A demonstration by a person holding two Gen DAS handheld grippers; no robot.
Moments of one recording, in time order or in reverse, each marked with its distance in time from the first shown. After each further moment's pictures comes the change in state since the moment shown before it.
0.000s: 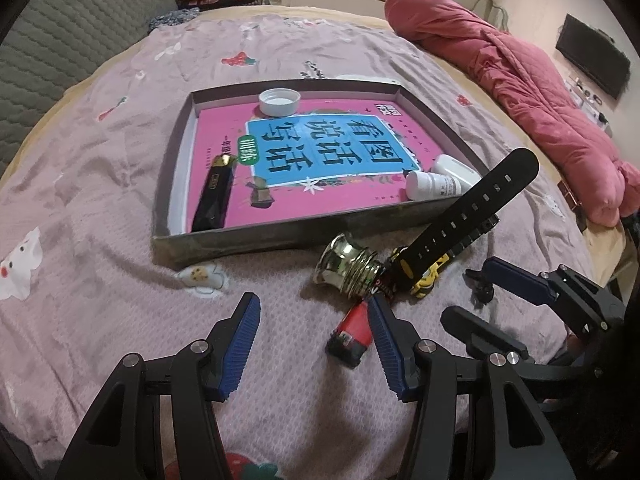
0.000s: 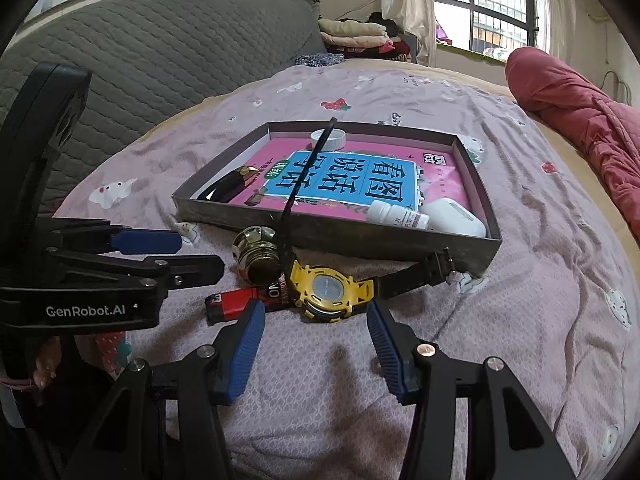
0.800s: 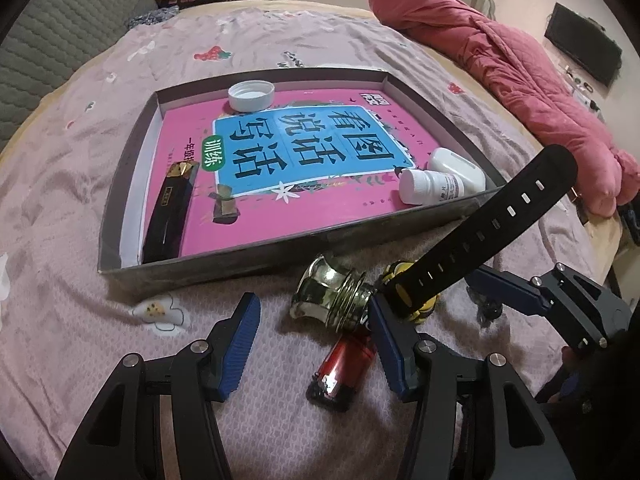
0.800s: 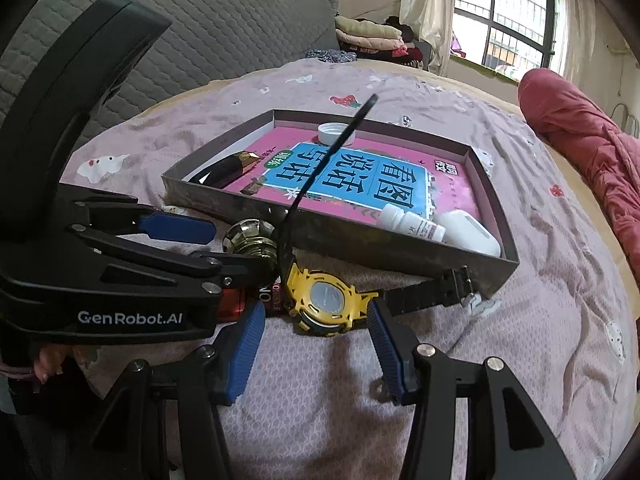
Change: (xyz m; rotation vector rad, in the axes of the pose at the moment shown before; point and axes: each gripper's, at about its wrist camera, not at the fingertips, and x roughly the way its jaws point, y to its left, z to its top) left arm 0.035 -0.007 0.016 0.039 0.019 -0.036; right arm 0.024 0.011 0.003 -0.106 0.011 -0.047
